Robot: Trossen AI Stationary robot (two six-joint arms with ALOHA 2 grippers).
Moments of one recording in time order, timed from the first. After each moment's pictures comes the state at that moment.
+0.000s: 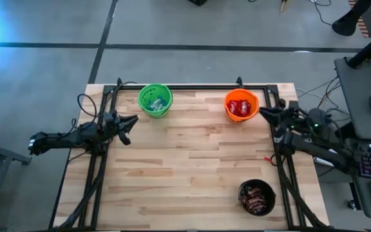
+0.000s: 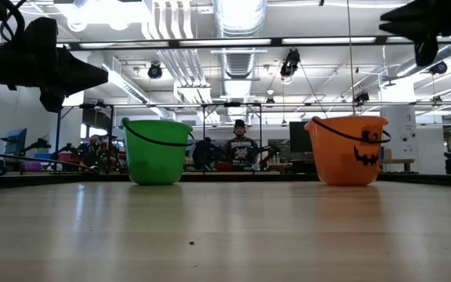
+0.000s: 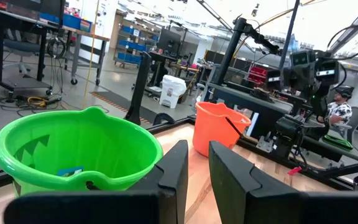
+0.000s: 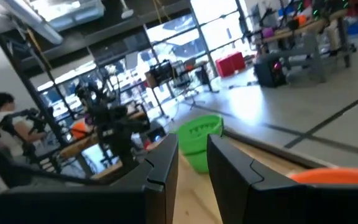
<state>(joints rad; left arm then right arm) 0.02 0.00 0.02 0.08 -0.51 -0.24 -0.43 0.04 0.43 -0.30 -0.07 0.39</state>
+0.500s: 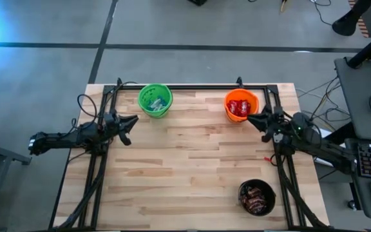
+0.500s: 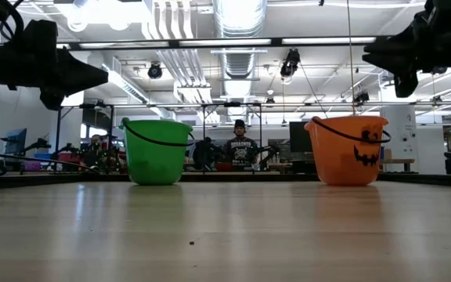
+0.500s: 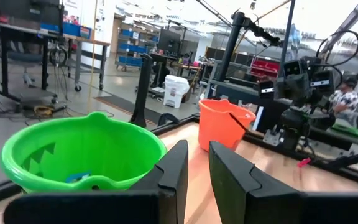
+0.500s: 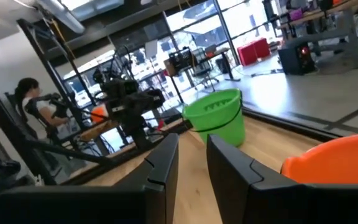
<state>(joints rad) 0.02 0.00 0.02 0.08 -0.51 -0.18 -0.43 0.00 0.15 -0.04 -0.17 0.42</state>
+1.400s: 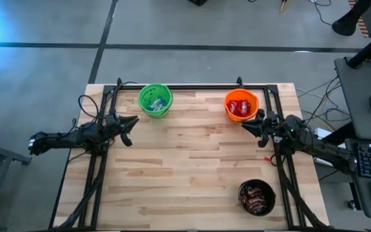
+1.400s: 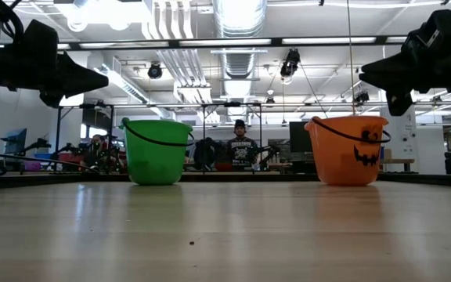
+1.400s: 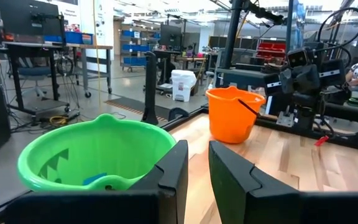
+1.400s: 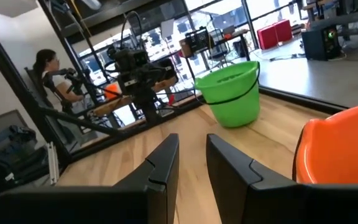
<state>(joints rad) 0.02 0.00 0.02 0.04 -0.51 -0.06 -0.43 0.00 0.02 0.05 -0.27 0.39</state>
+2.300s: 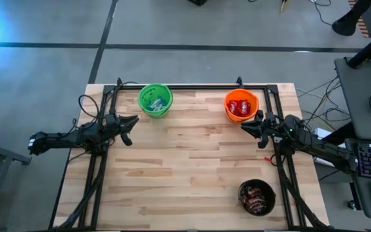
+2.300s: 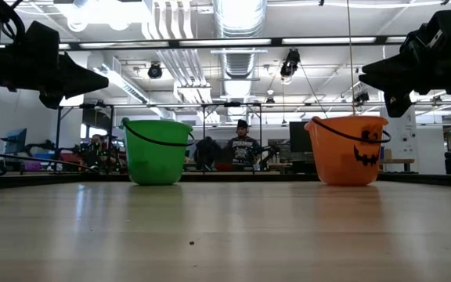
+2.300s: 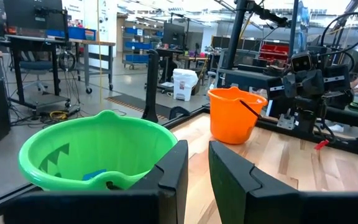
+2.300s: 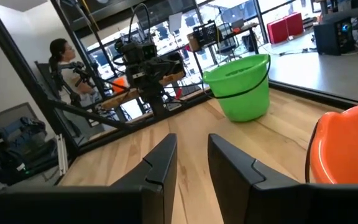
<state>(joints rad) 0.02 0.01 0.02 0.04 -0.53 -0.09 -0.43 0.04 0.01 0.06 -0.31 0.38</state>
